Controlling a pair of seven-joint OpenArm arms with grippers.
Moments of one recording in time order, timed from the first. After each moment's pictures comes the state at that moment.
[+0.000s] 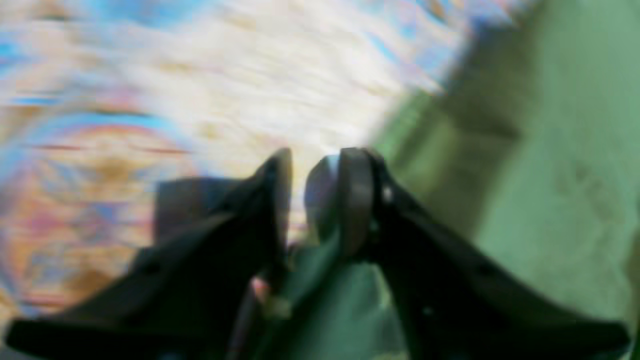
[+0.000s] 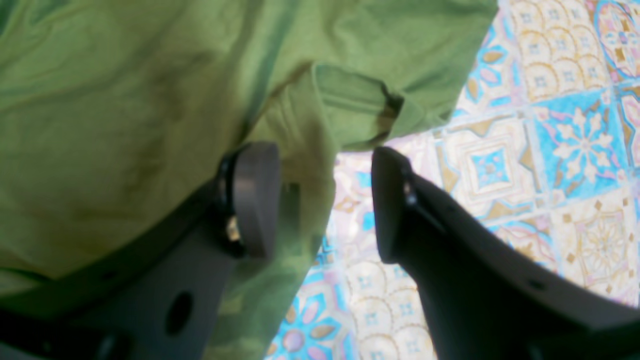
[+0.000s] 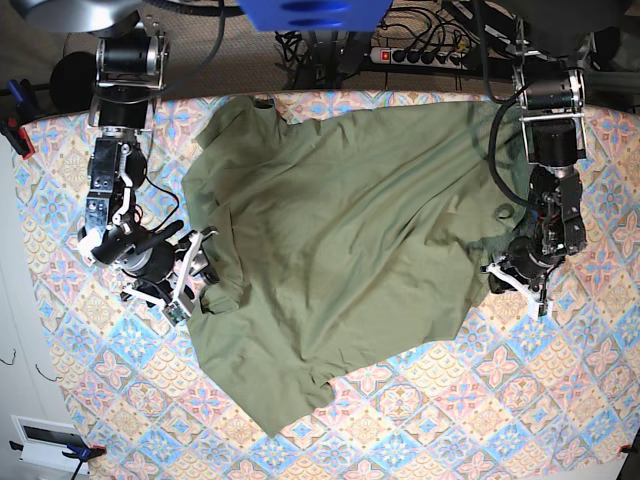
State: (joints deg) left arm -20.4 -23.2 -4.6 49.2 -28.3 -17.9 31.4; right arm 11.3 14.1 6.7 90.4 17.2 41.1 -57.2
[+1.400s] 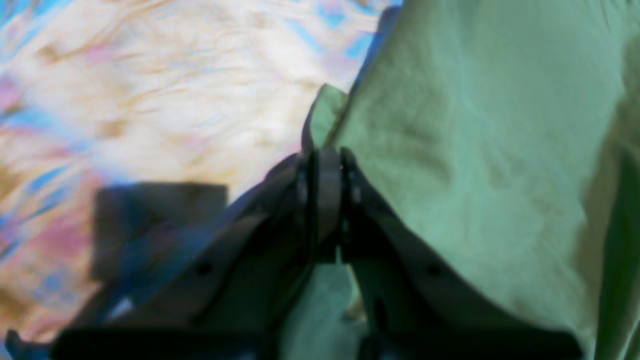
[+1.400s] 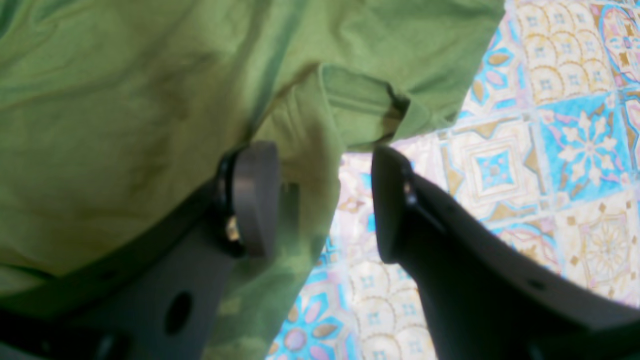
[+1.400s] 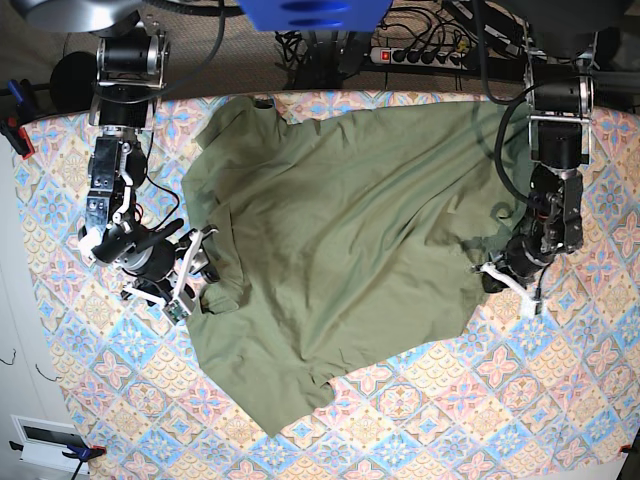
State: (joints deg) left arm -20.6 -25.7 0.7 45.4 -38.5 -18.4 28.8; right arm 11.1 14.1 6.8 90.6 17.2 41.1 -57.2
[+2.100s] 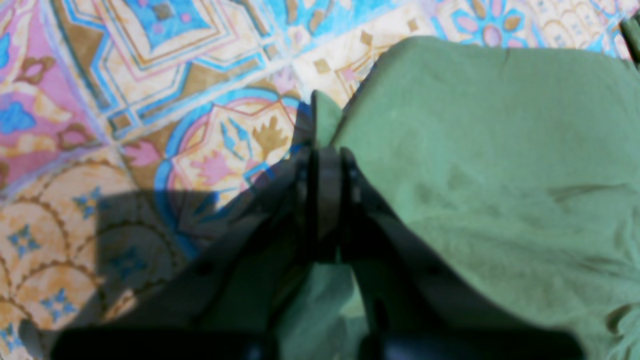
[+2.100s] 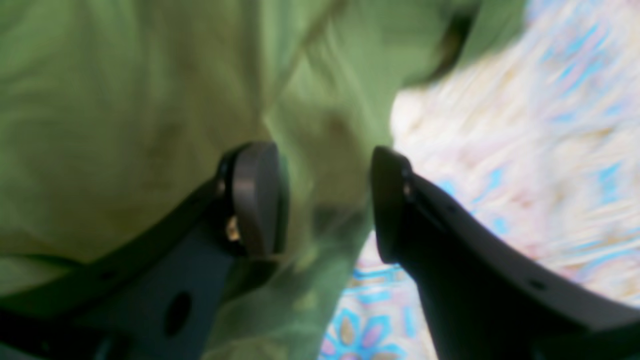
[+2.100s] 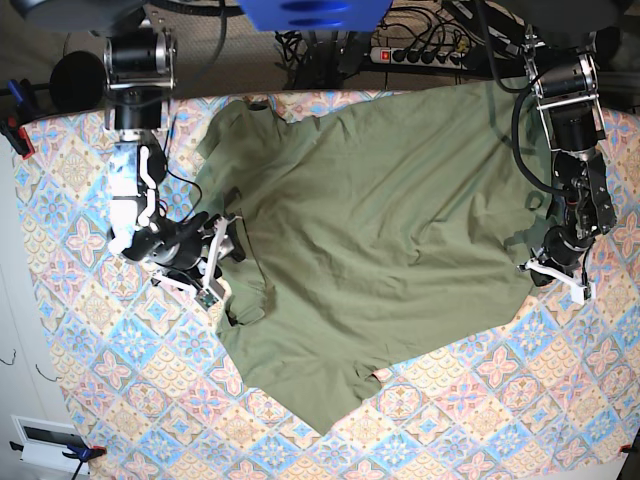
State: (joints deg) left arm -16.2 -26.6 -12.9 50.6 -33.9 -17.5 29.8; right arm 13.0 11.3 1.6 82.0 16.6 41.1 -57.7
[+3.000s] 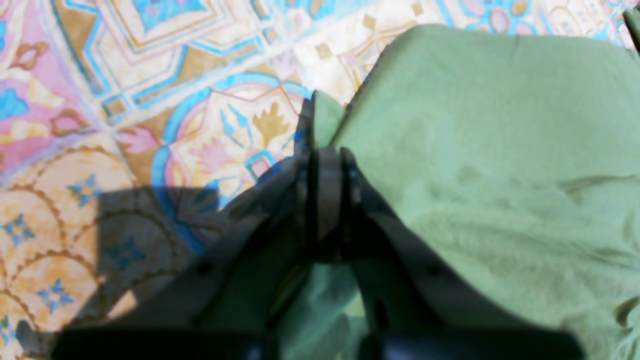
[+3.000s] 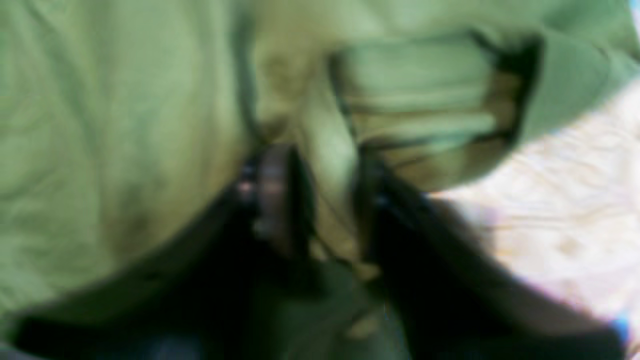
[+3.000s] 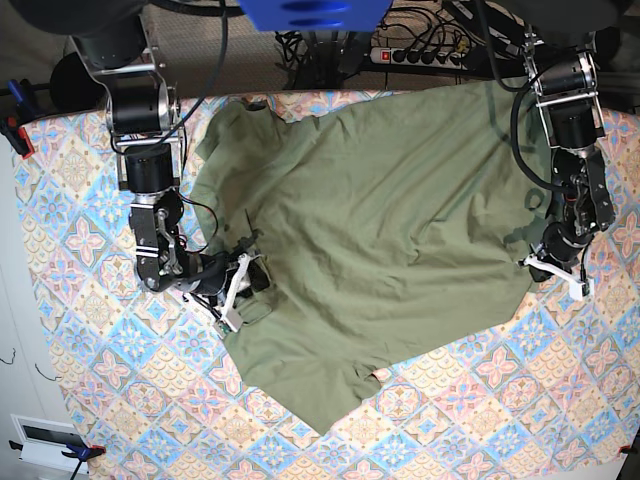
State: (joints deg) left arm -15.5 -26.5 -12.9 50.6 -33.7 -17.4 29.9; right arm 27.5 9.8 -3.7 48.2 17.3 41.0 -40.2
